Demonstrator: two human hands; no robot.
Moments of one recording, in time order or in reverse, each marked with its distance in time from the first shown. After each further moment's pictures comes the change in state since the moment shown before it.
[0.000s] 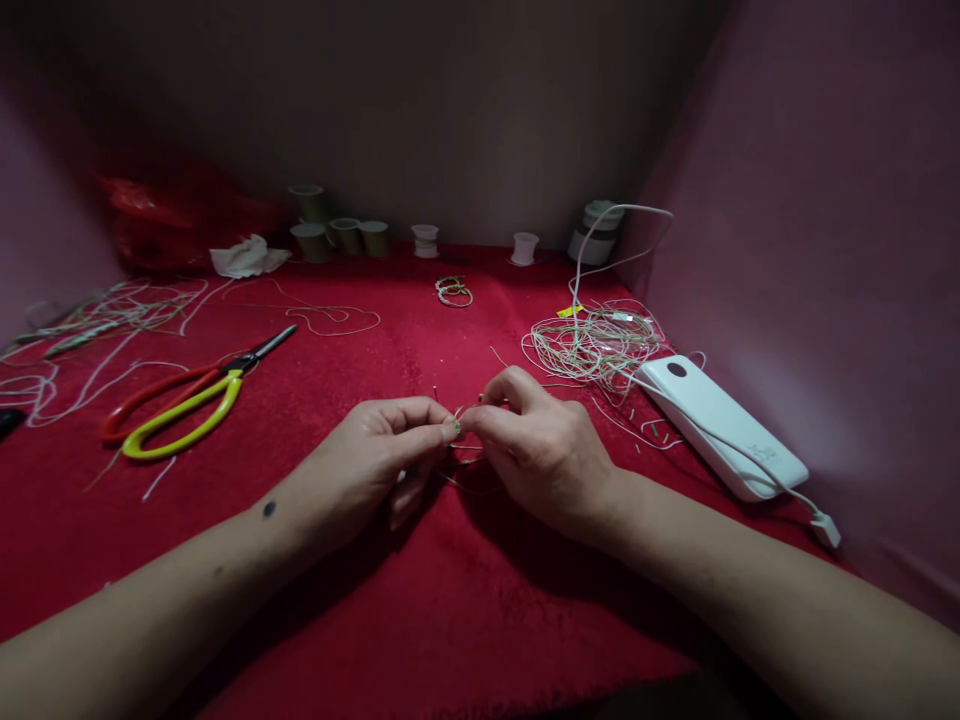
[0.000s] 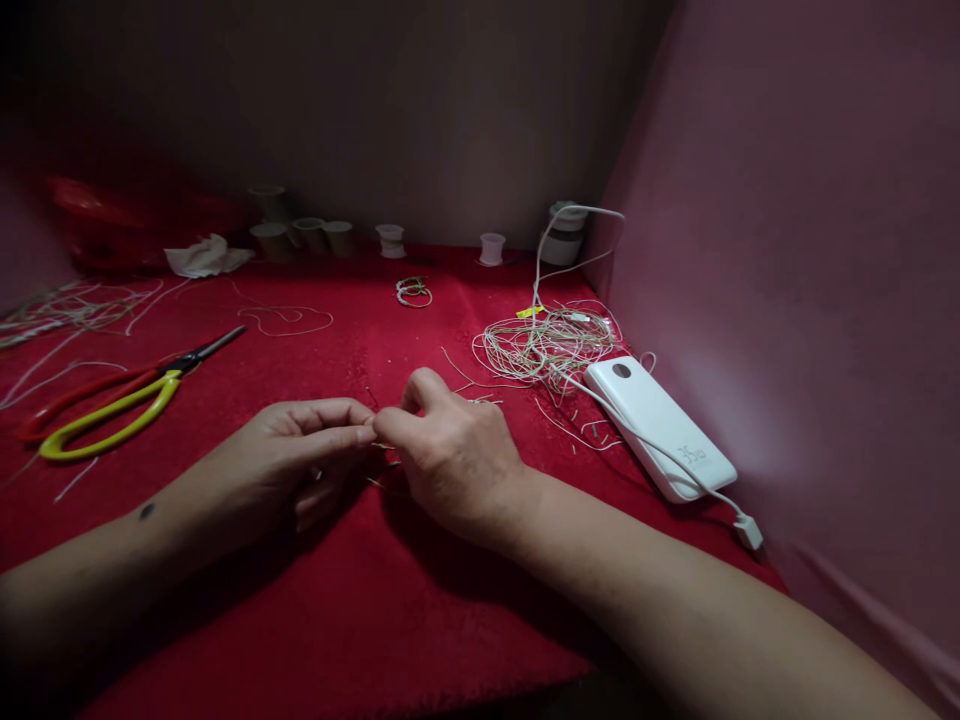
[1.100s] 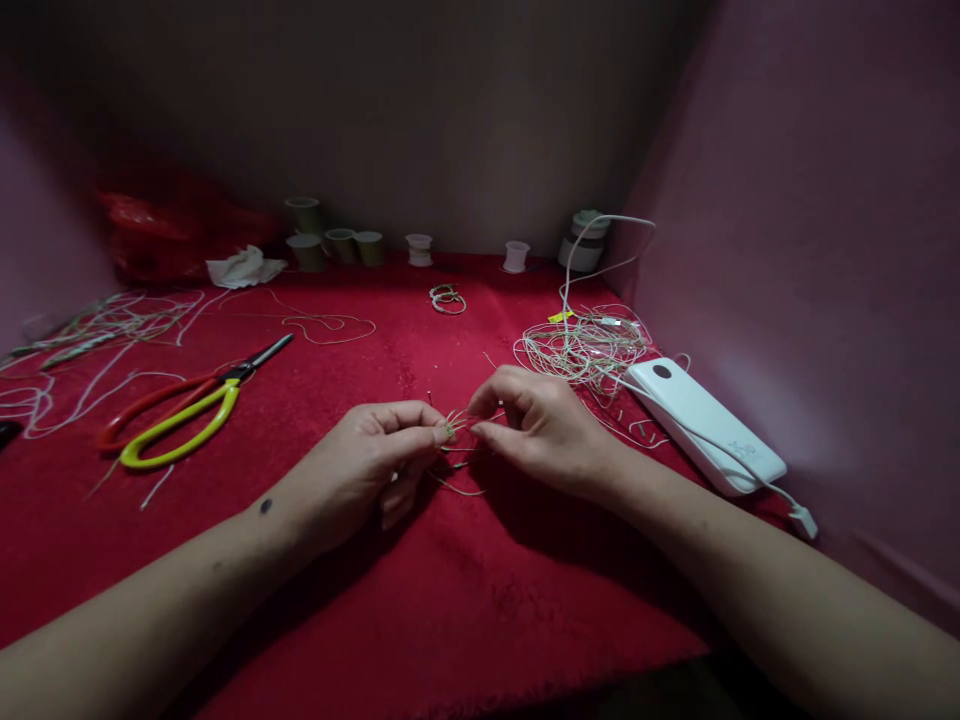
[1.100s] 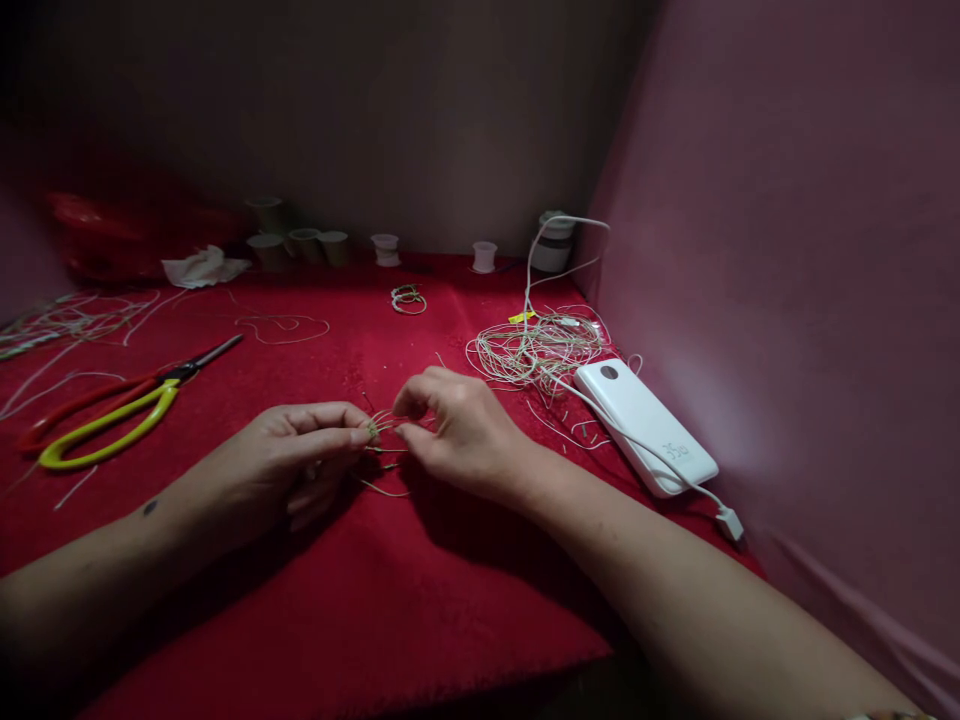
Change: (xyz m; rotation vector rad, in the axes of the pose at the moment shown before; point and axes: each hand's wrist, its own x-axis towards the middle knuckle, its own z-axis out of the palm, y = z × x) left_hand 0.001 0.002 0.000 -0.032 0.005 -0.012; right_hand 0.013 0.019 -0.007 0.468 -0.007 0.111
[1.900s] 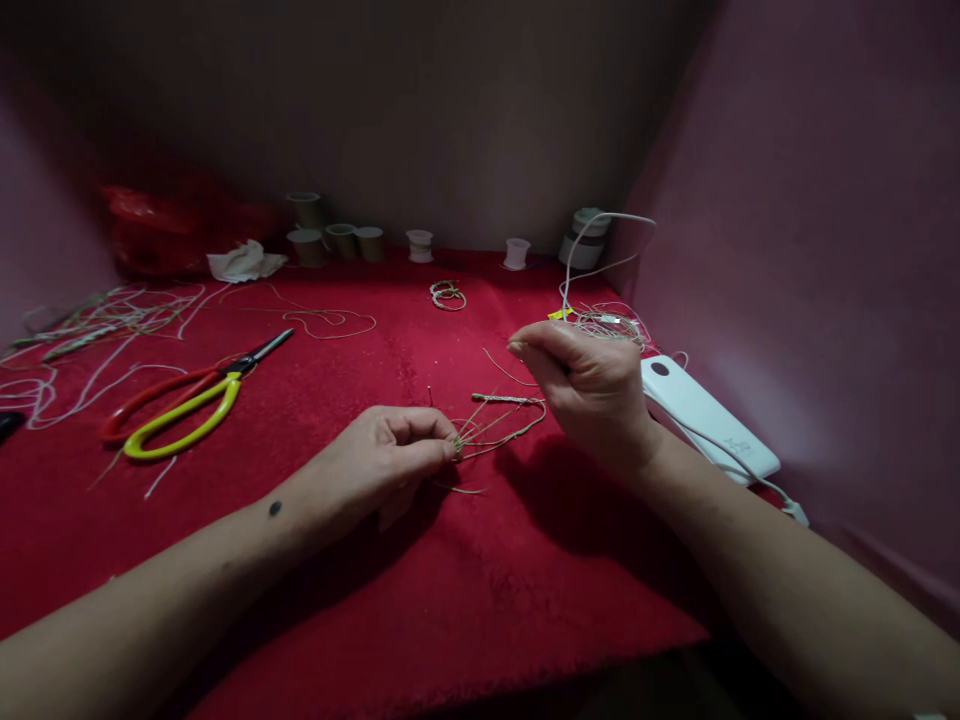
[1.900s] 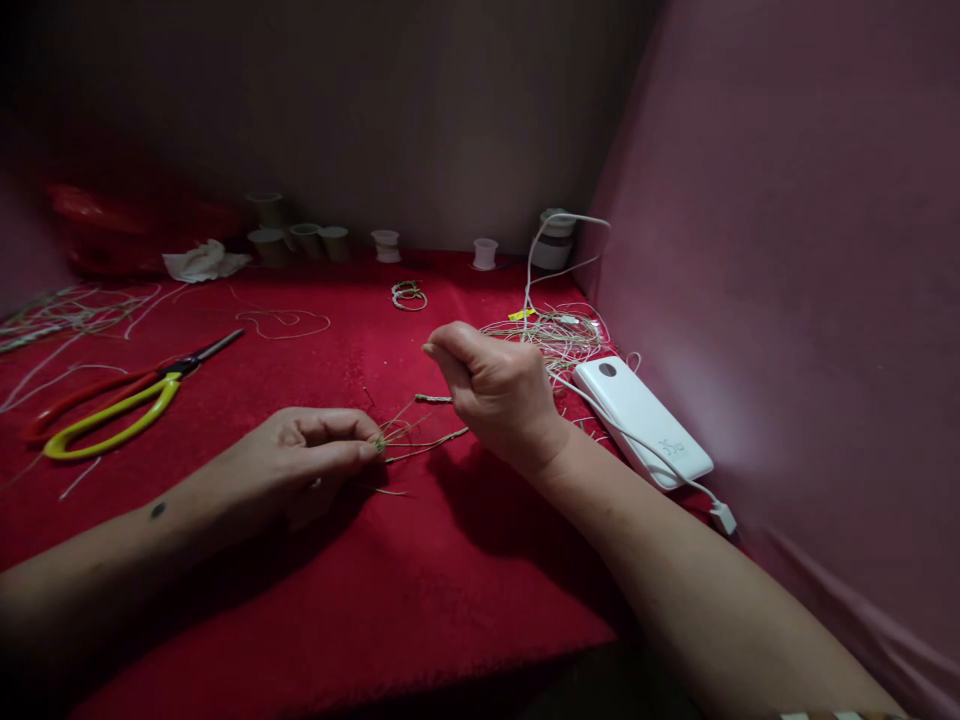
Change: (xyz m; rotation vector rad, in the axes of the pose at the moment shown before) left_hand -0.003 0.008 0.005 0.299 -0.046 -0.047; right_hand 0.004 0.001 -0.022 -0.271 0.390 -0.076
